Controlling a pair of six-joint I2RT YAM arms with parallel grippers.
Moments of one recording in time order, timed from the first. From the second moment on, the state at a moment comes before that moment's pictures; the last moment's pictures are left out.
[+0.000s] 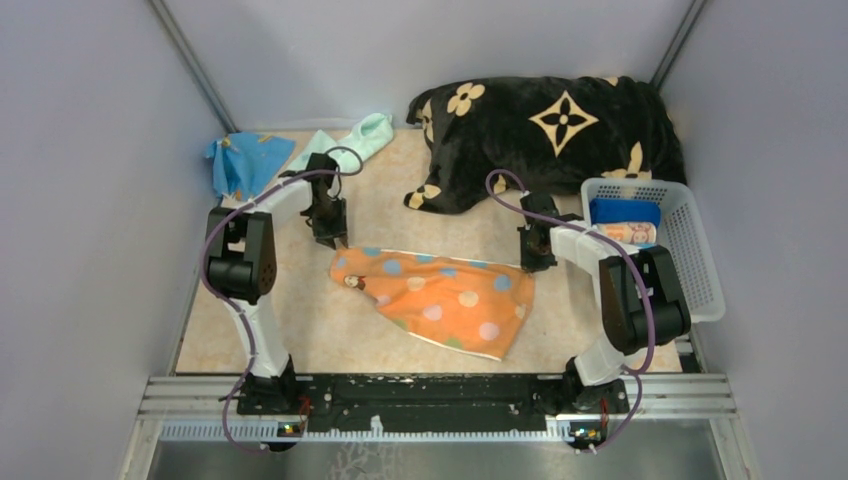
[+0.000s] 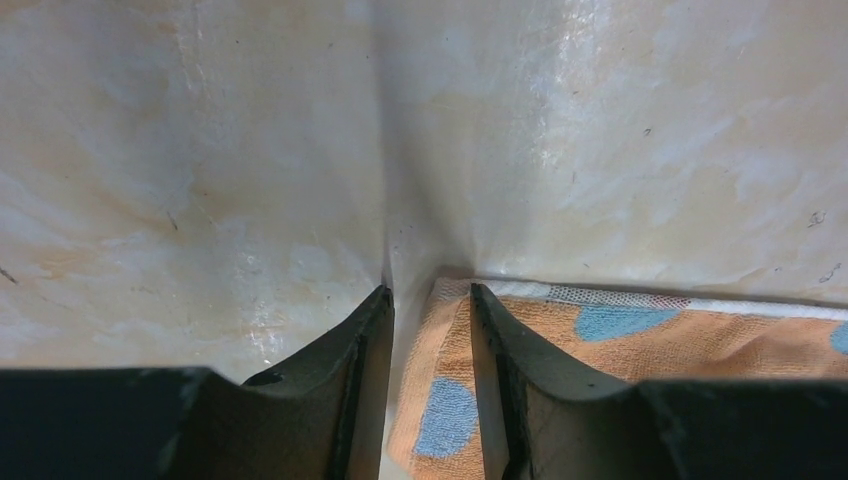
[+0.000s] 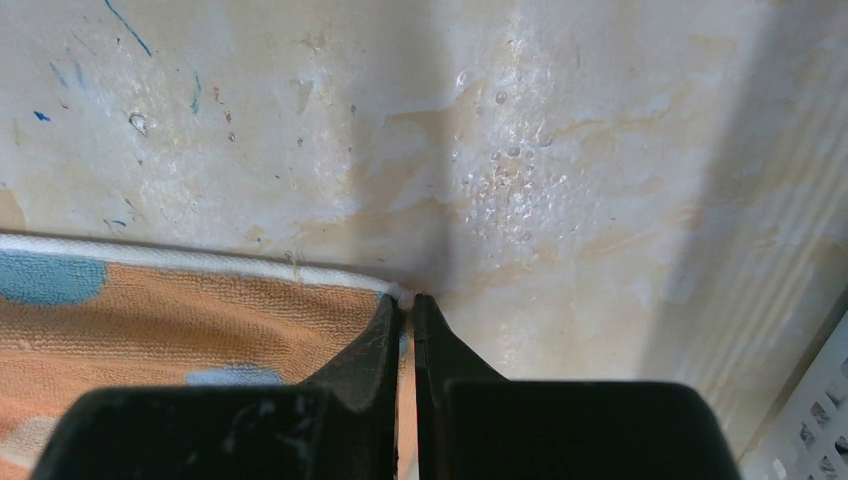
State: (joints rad) left arm -0.18 1.97 1.39 -0.74 0.04 -0.27; right arm 0.26 1.58 0.88 -0.49 0.12 0.25
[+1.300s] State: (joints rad) left arm -0.26 1.06 1.33 -0.60 -0.17 -0.29; right arm 0.29 1.02 1.14 -0.55 0.18 0.11
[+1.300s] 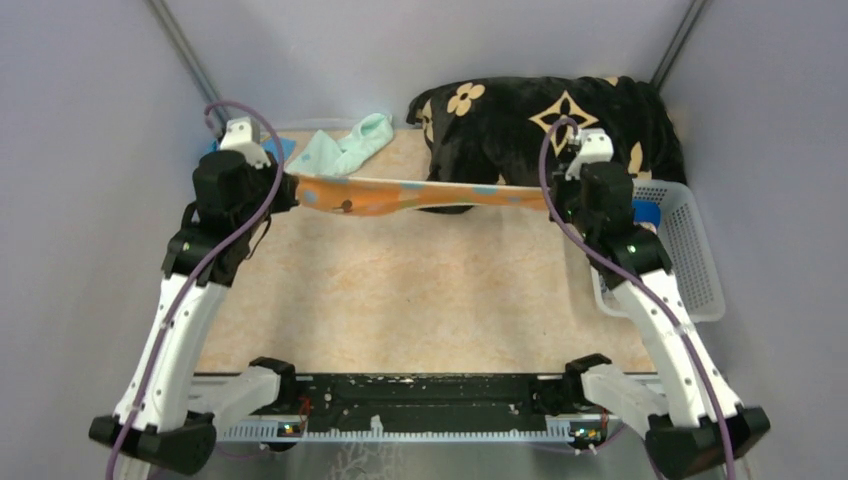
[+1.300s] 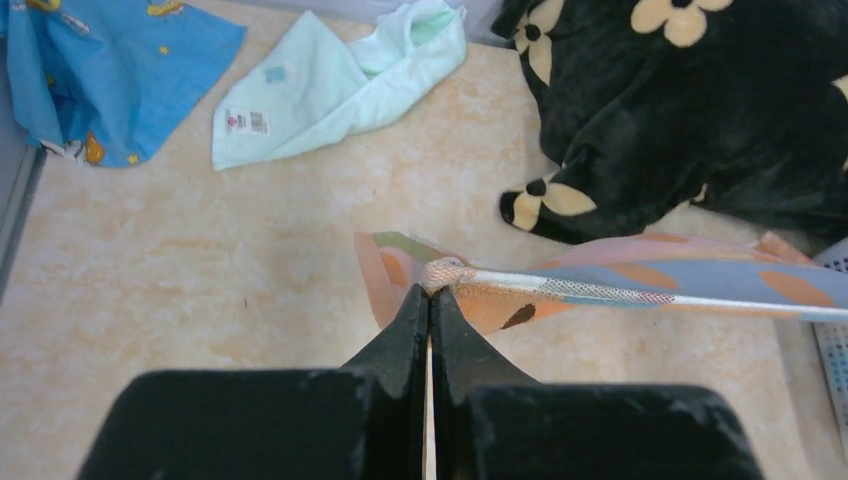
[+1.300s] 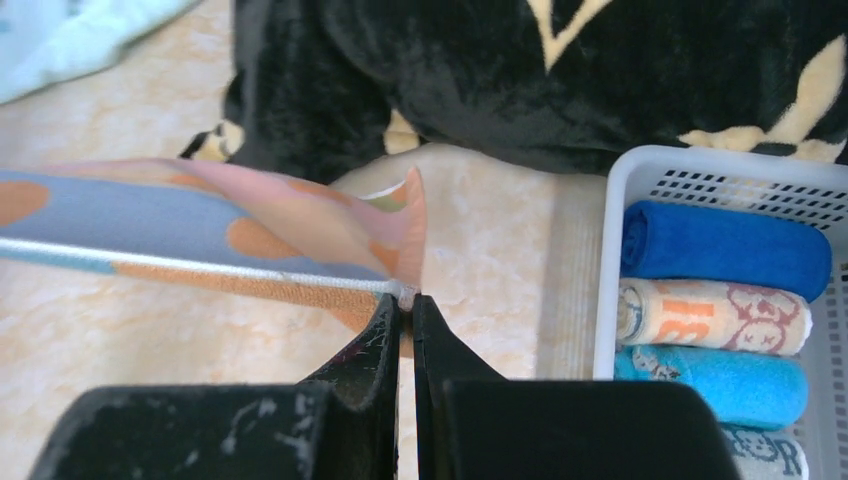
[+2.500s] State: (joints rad) left arm -0.24 1.78 1.18 -0.33 -0.13 -0.48; right arm 0.21 1.57 0.89 -0.09 0.23 0.05
